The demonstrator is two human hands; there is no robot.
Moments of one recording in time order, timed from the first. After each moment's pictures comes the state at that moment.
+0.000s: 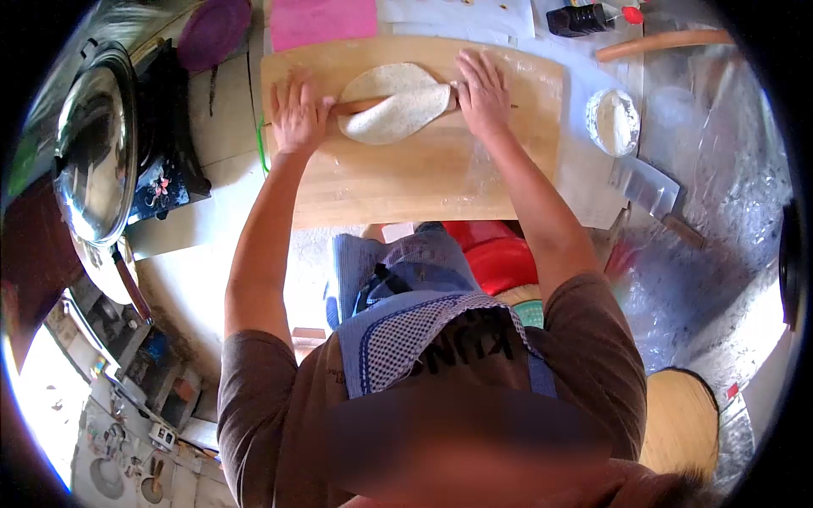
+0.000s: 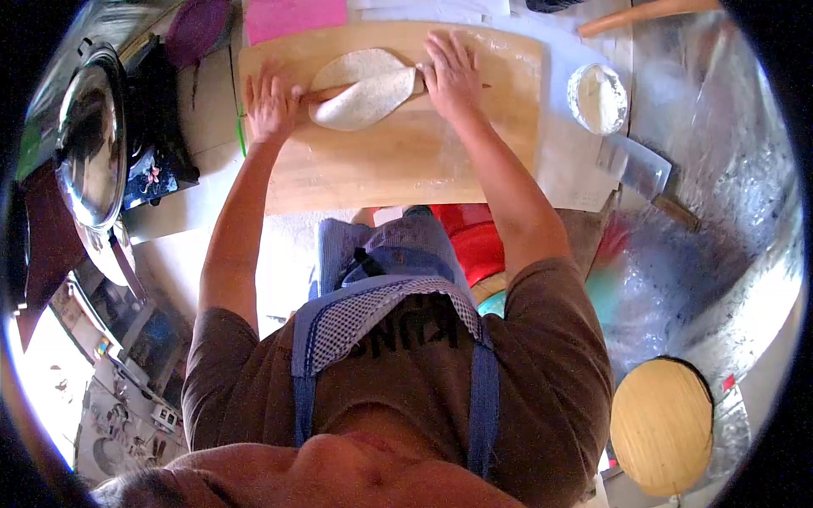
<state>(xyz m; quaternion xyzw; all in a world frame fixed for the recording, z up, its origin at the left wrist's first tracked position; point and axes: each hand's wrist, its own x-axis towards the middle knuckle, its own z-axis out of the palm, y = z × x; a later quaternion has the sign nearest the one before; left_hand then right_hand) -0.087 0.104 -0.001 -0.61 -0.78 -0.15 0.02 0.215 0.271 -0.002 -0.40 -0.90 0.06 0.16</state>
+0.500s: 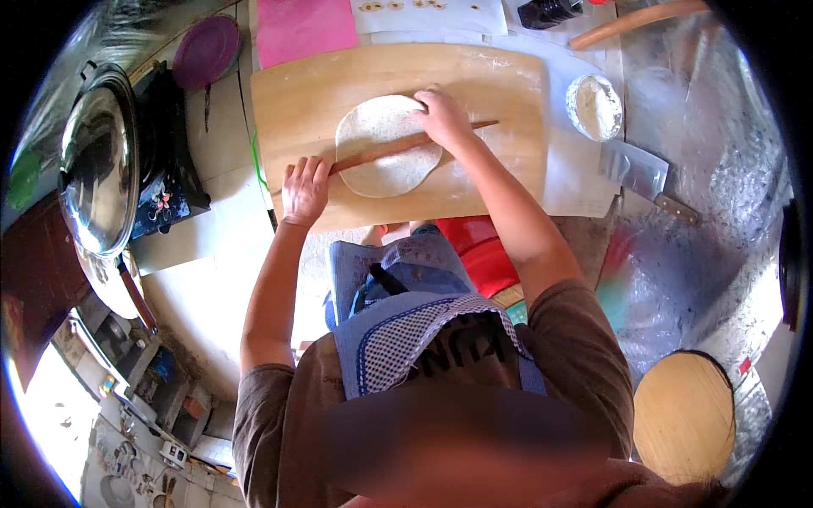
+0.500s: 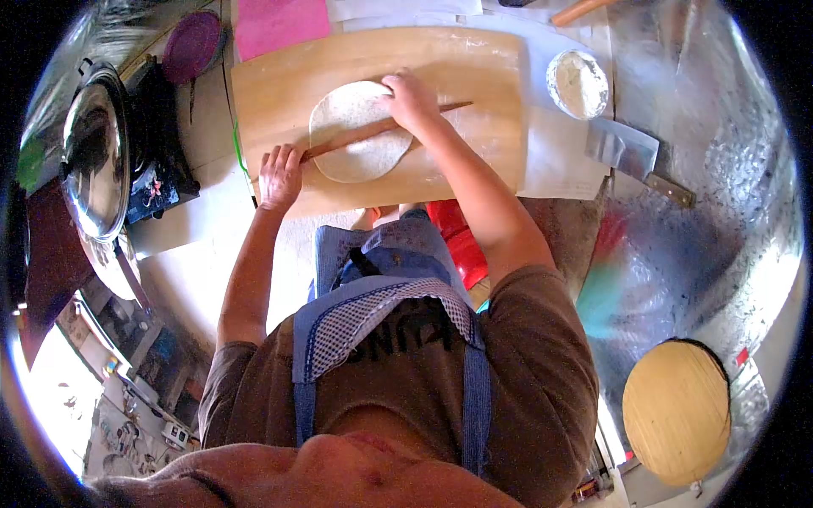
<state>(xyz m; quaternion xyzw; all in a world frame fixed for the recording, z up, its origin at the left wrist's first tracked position) -0.036 0.012 0.024 -0.69 -0.71 -0.12 -0.09 0.193 0.234 0.021 -0.46 -0.83 0.32 0.04</state>
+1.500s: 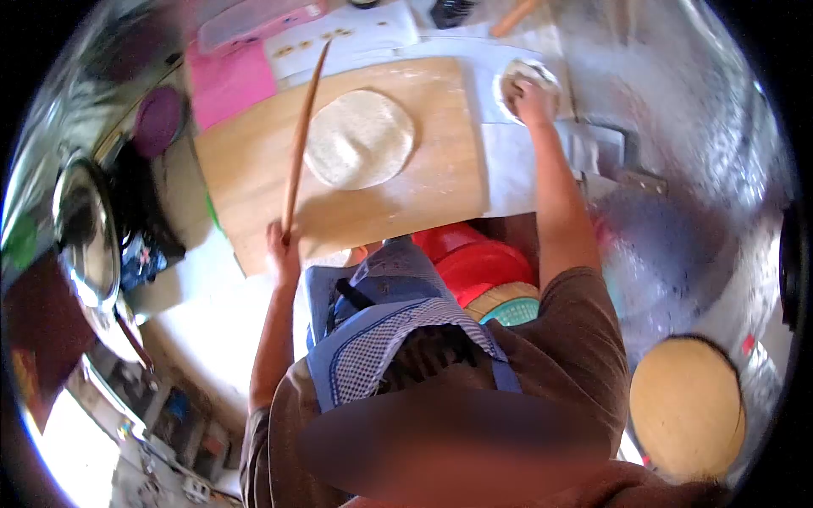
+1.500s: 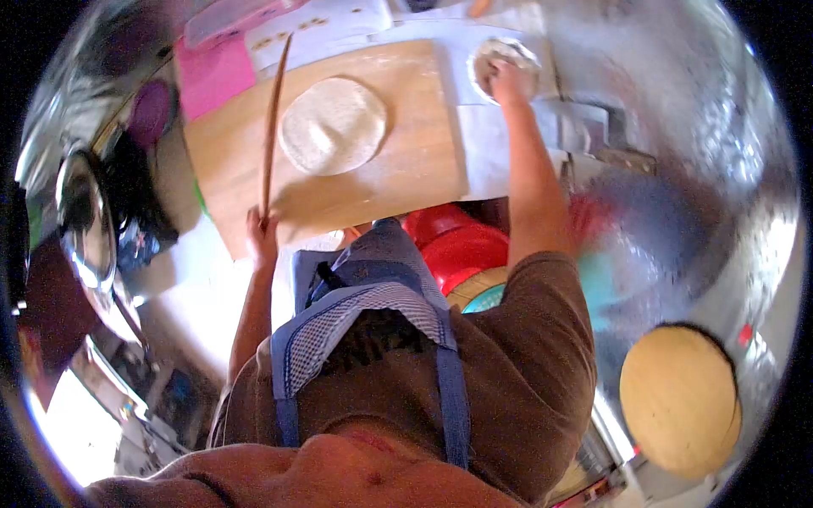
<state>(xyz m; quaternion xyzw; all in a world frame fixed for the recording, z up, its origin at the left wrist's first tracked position) 0.046 -0.028 0.008 -0.36 -0.82 -0.34 -0.29 0.495 0.405 0.001 -0.58 -0.81 0.04 0.03</state>
